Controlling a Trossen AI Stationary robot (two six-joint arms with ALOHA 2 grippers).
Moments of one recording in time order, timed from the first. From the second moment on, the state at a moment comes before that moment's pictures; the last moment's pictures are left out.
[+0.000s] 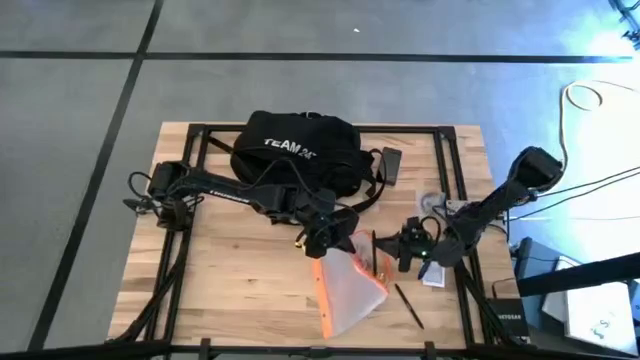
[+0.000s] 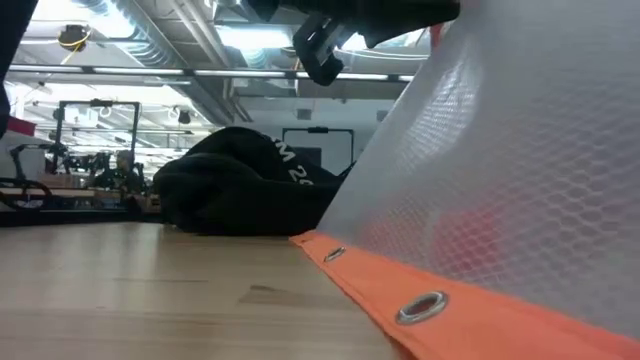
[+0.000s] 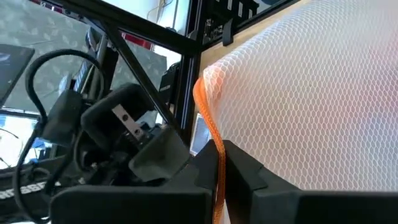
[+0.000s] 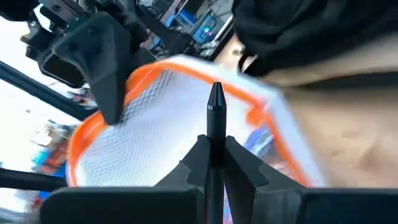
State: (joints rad) left arm -0.08 1.86 1.41 -0.01 0.38 1.42; right arm 0.74 1.28 0.22 0.81 0.85 1.14
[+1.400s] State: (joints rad) left arm -0.09 1.86 1.41 -0.02 0.40 1.42; right arm 0.43 1.27 0.60 0.28 0.22 0.77
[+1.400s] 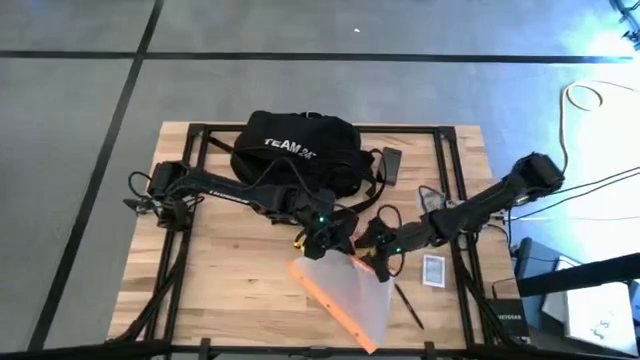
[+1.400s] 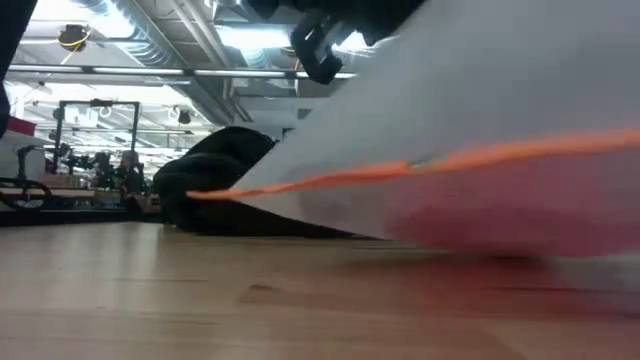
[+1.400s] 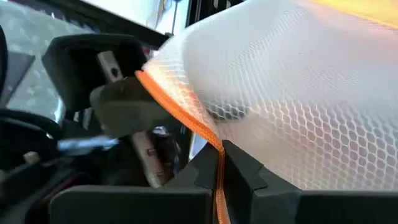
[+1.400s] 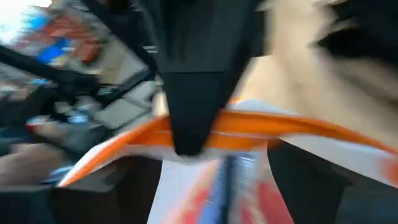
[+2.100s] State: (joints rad) left arm -0.09 1.86 1.41 -0.08 0.39 1.43; right arm 0.63 0.99 0.60 -0.70 0.30 1.38
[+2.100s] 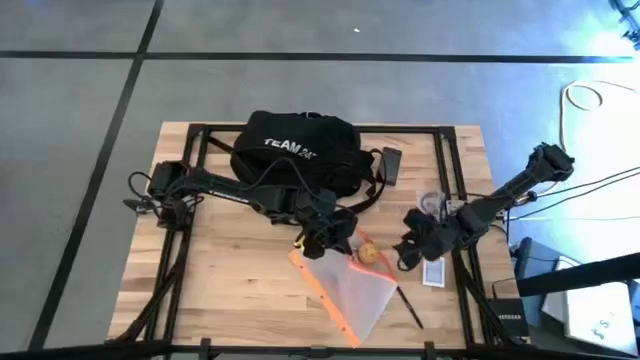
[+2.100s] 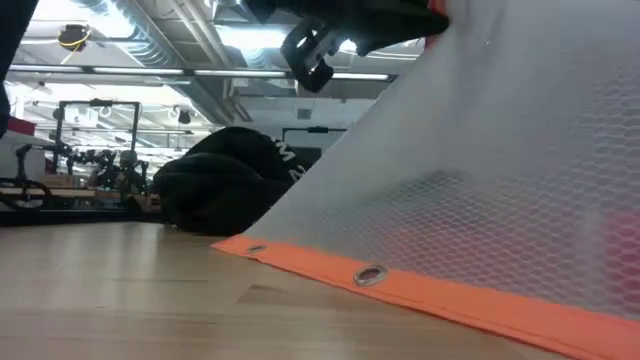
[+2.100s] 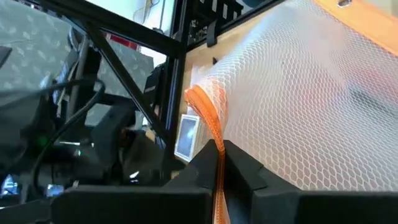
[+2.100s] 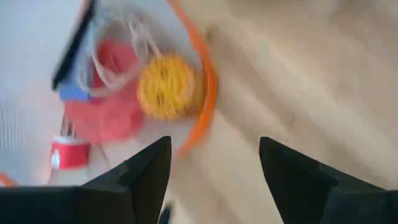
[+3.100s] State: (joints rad) left arm -0.09 1.86 1.41 -0.06 0.40 1.47; right arm 0.83 1.73 0.94 -0.62 -0.04 1.65
